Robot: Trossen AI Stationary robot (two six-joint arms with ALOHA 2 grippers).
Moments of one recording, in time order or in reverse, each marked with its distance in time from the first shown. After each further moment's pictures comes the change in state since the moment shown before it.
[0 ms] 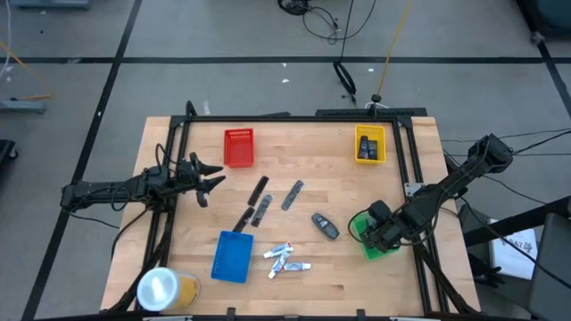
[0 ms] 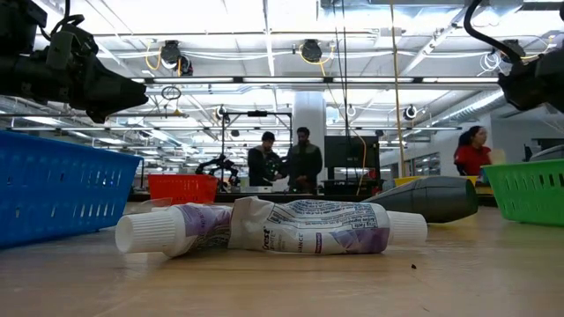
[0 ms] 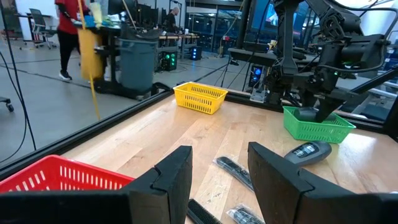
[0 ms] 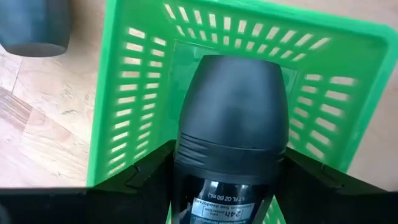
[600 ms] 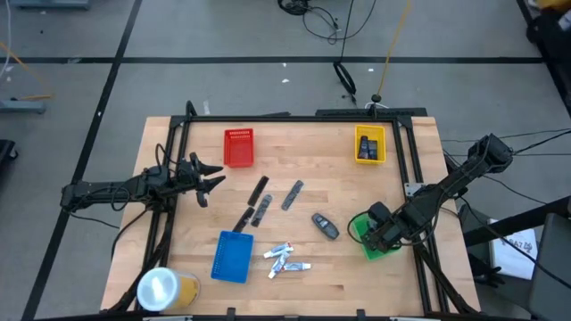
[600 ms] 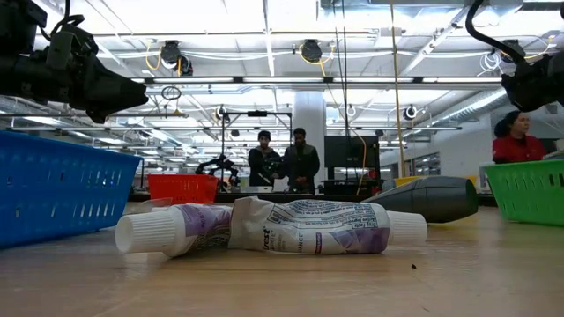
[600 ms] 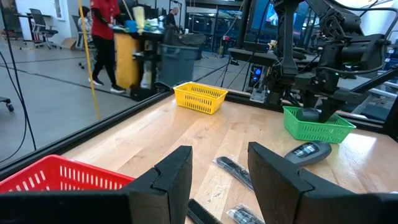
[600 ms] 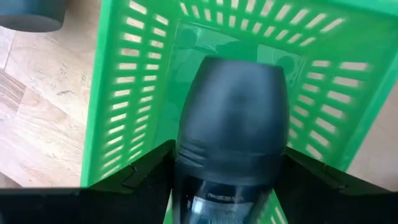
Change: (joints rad) left arm 0.000 0.000 0.000 0.000 0.000 0.000; right arm 0.000 0.000 0.000 0.004 -0.050 -0.040
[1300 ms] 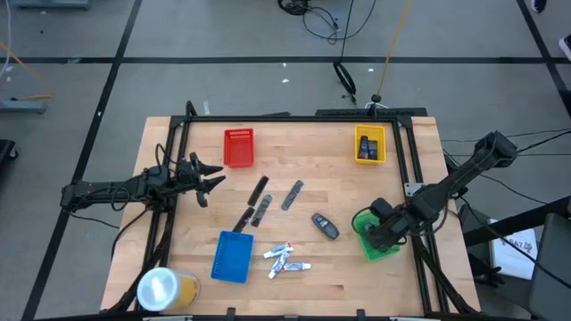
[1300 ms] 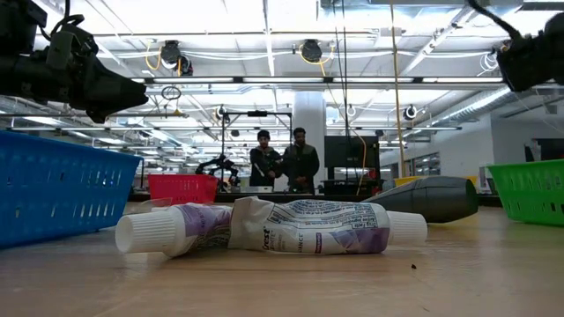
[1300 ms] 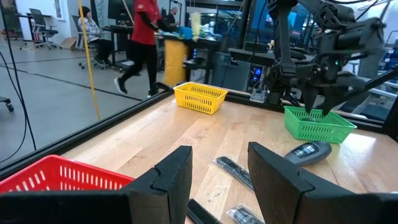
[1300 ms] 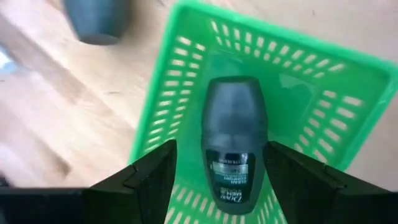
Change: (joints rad) left arm 0.000 0.000 0.000 0.000 0.000 0.000; right arm -0.015 -0.151 0.000 0.008 0.032 -0.076
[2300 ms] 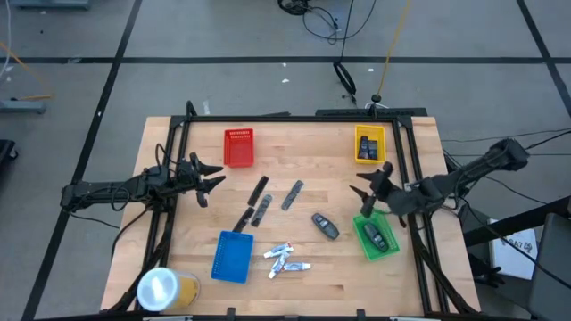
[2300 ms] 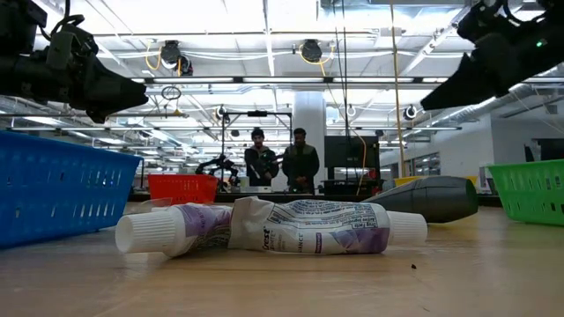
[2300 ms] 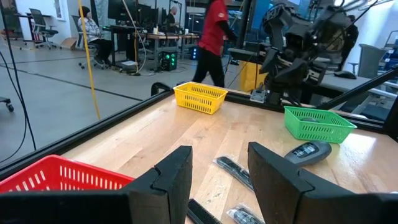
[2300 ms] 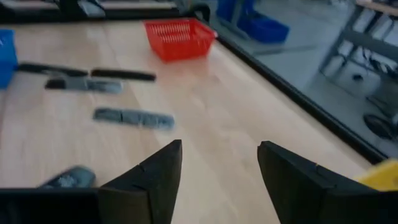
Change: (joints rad) left arm 0.000 0.000 0.000 0.000 0.000 0.000; right arm -0.248 -0.344 -0.320 0.695 0.738 -1.232
